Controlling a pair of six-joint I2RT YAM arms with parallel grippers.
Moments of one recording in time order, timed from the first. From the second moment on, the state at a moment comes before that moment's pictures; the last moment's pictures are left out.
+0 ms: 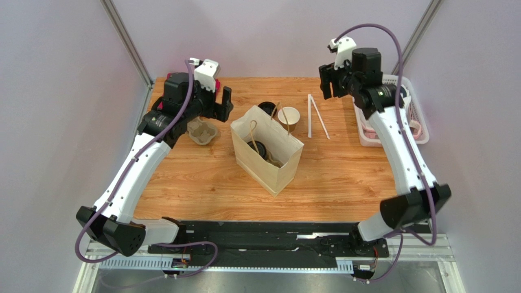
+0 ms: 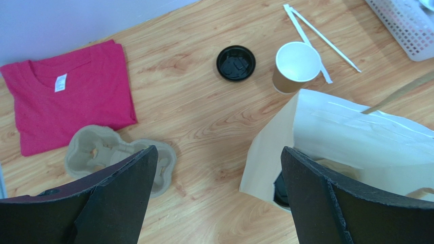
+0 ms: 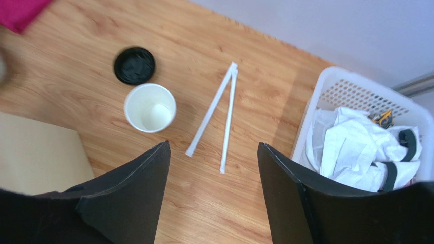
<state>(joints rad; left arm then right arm) -0.40 1.28 1.47 -0.58 0.06 0.01 0.27 1.46 1.75 -0.68 -0.04 -0.16</state>
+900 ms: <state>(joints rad) -0.32 1.16 1.38 -0.73 0.06 0.14 0.16 2.40 2.34 -1.03 -0.10 -0.27</state>
